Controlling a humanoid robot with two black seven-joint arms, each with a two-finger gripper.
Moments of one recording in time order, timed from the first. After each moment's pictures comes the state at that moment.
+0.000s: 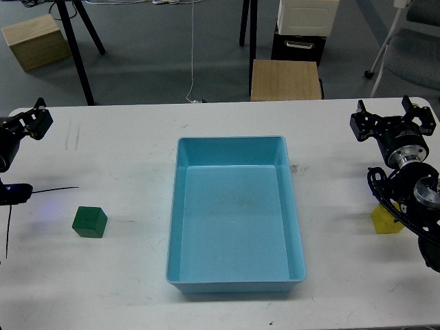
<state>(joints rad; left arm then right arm) -0.35 0.17 -1.74 -1.14 -0.32 0.12 0.23 0.47 -0.27 1.04 0.93 0.63 0.21 0.25</state>
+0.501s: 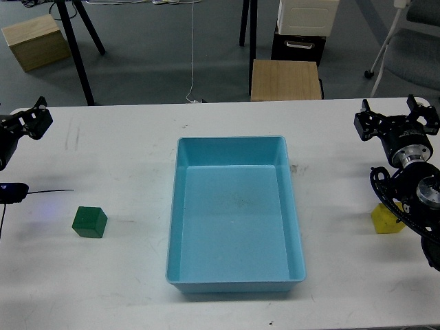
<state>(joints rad) -0.35 0.20 -1.74 -1.13 -0.32 0.12 0.30 0.47 -0.29 1.04 0.93 0.62 0.21 0.26</state>
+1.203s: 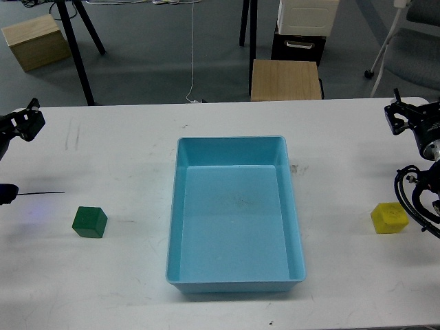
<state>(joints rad) -0.35 0.24 -1.73 -1.12 -0.31 0.12 0.30 0.45 -0.48 1.00 1.02 0.44 0.21 0.40</state>
